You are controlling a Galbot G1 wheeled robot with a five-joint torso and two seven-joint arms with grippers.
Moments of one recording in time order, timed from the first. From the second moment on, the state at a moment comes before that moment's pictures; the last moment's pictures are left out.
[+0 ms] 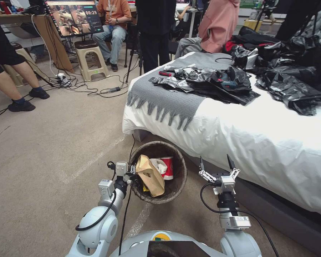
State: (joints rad) left arm 1.61 -1.40 -0.37 -2.23 -0.26 0.37 -0.06; right arm -1.77 1.38 0.50 2.08 -0.07 0.45 0.18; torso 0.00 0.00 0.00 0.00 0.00
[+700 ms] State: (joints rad) left arm 1.61 -1.40 -0.37 -2.24 -0.26 0.37 -0.06; right arm -1.76 1.38 0.50 2.09 -0.07 0.44 0.17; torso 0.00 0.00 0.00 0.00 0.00
